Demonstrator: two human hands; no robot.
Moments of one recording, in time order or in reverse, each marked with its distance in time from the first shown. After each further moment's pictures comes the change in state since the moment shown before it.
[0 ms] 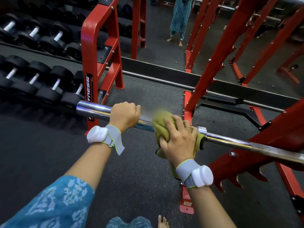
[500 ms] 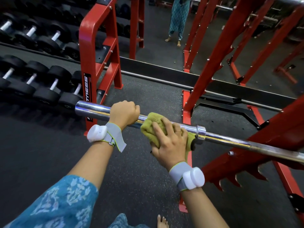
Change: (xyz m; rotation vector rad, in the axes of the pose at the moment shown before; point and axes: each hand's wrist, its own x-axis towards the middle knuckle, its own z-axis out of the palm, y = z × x) left_hand 0.005 0.002 -0.002 0.012 -0.091 -0.054; right_hand -0.013 -0.011 0.014 0.032 -0.001 -0.111
